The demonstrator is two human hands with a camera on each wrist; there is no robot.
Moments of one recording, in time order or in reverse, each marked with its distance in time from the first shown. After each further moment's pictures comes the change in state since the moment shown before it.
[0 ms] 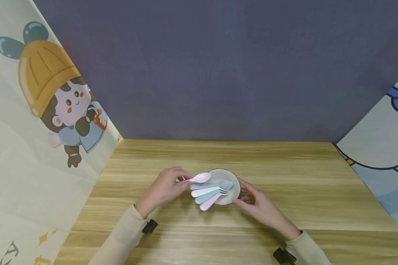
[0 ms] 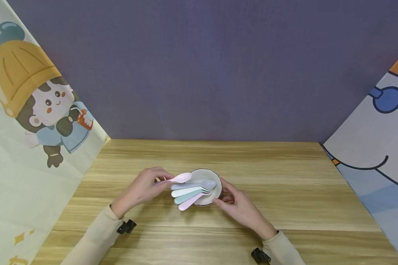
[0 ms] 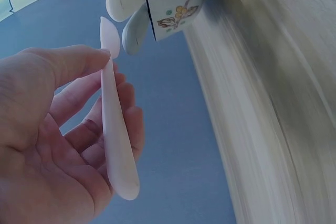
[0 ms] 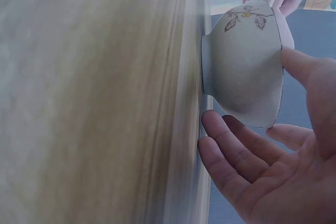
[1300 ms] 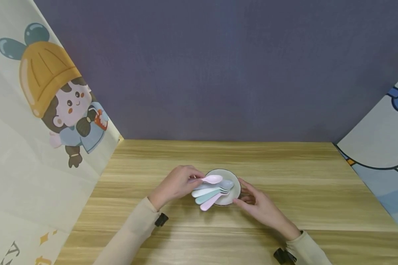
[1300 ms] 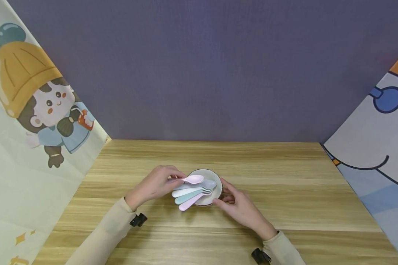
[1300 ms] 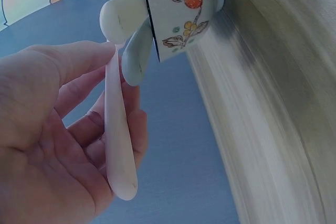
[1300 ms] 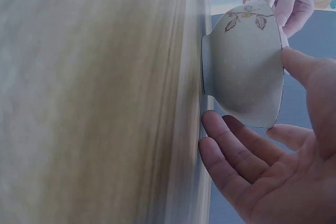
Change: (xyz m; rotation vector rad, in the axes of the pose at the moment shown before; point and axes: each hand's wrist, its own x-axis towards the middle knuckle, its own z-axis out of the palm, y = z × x) left_hand 0.026 0.014 0.014 0.059 -0.092 0.076; right_hand 0.000 0.001 0.000 0.010 -0.009 -0.004
